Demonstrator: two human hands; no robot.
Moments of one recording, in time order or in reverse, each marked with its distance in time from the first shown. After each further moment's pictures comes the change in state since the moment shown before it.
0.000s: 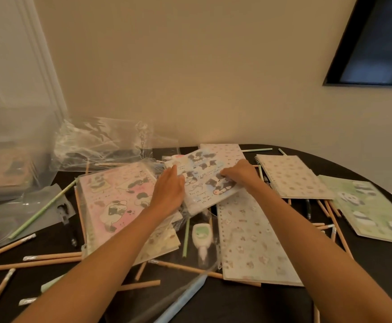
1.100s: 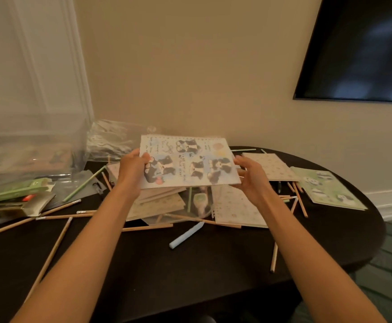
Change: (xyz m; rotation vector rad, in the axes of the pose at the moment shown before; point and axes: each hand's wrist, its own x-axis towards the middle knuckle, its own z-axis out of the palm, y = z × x) left_hand -0.105 0.012 -0.132 -0.972 0.176 -0.343; right_hand -0.188 0.022 -0.034 1.062 -0.120 -0.199
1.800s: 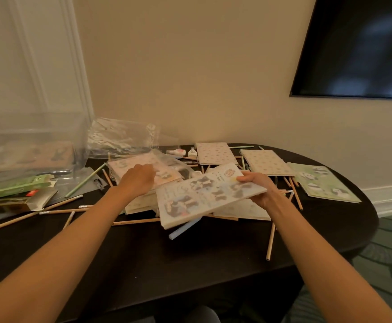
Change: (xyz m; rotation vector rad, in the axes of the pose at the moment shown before) left_hand 0.008 -0.027 -0.013 1.462 -0.265 0.412; right_hand -0.013 0.006 -0.031 -0.082 0.062 0.282
